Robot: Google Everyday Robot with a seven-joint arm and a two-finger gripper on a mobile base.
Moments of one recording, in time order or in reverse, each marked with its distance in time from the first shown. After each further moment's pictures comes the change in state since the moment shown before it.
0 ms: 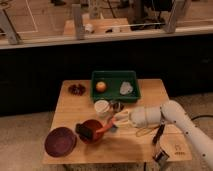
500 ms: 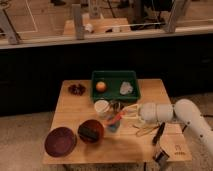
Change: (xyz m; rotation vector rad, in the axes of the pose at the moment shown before) arm -0.022 -0.019 -0.048 0.135 0.001 -0.011
